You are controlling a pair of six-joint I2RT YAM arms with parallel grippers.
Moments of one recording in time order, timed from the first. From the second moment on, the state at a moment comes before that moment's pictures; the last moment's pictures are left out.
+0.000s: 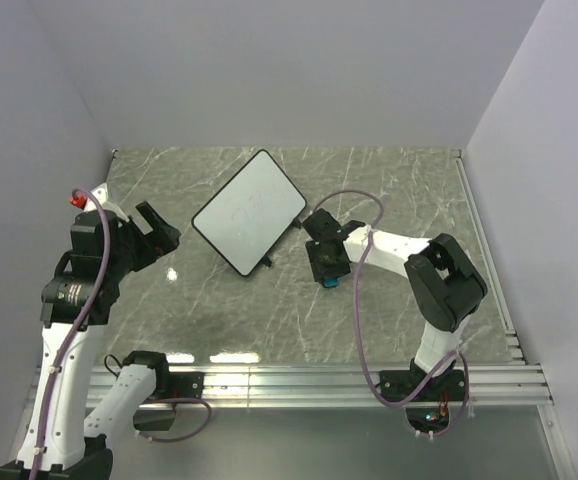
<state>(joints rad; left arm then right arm) -0.09 0.76 1.12 -0.91 -0.03 -0.59 0.66 1.78 1.12 -0.57 0.14 0.39</state>
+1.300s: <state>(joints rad) 0.05 1.71 1.38 -0.27 0.62 -0.42 0.66 2.02 2.04 -0.81 -0.23 0.72</state>
